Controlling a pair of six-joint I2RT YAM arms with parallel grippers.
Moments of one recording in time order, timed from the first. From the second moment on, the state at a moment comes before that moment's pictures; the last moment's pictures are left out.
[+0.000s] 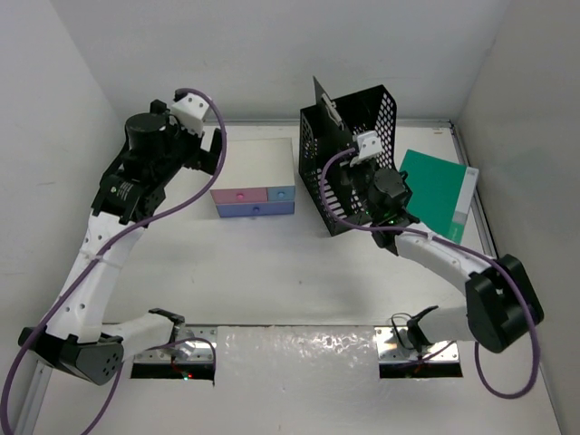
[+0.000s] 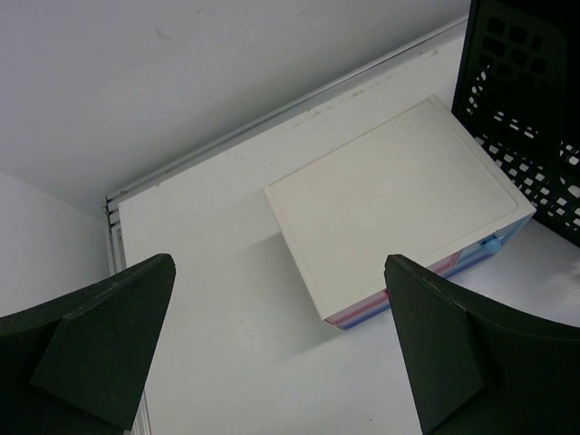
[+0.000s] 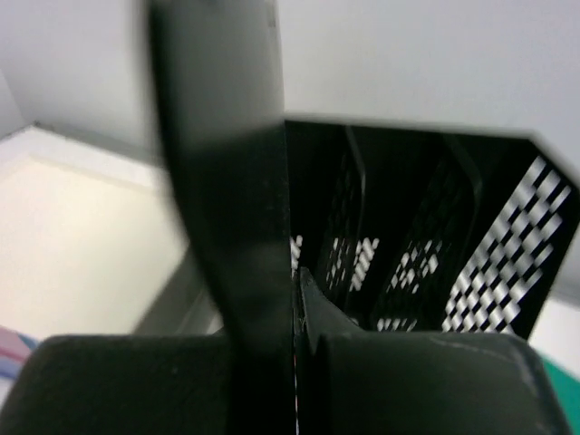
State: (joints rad) left arm -0.29 1.13 1.41 -0.56 -0.04 0.27; right arm 0.51 1.32 0.75 0.69 0.19 -0.15
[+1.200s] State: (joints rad) left arm -0.28 1.20 1.19 -0.43 0.03 0.36; right arm -0.39 1.53 0.78 -0.28 -0.08 0.35
